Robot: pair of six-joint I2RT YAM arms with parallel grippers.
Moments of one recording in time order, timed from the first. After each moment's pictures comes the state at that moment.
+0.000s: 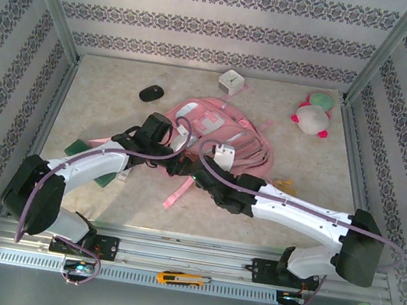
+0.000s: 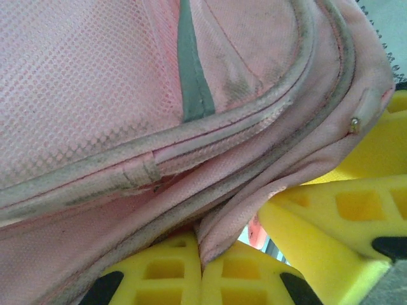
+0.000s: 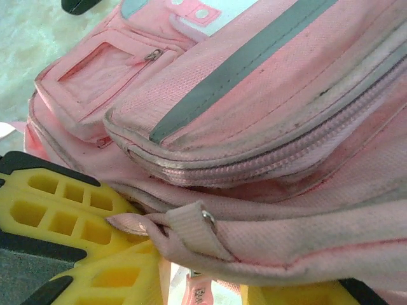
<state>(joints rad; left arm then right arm) -0.53 1.42 0.89 -0.26 0.73 -0.19 1.09 1.38 1.03 -0.59 0.53 1.02</state>
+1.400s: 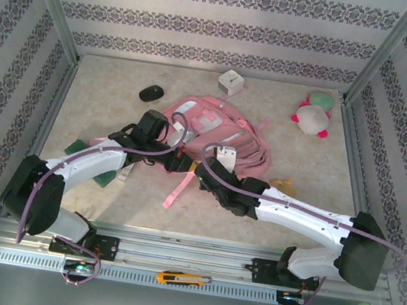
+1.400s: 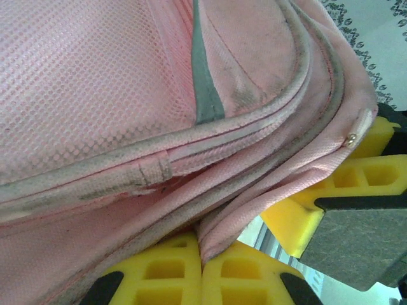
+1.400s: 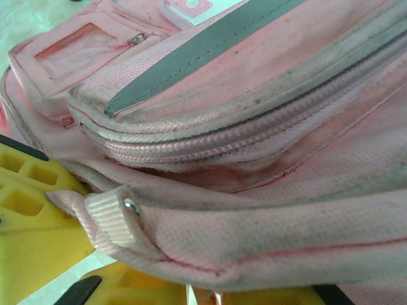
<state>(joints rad) -0.48 1.42 0.89 -0.25 0.76 -0.22 1.06 1.35 0.93 -0.48 0.47 0.89</state>
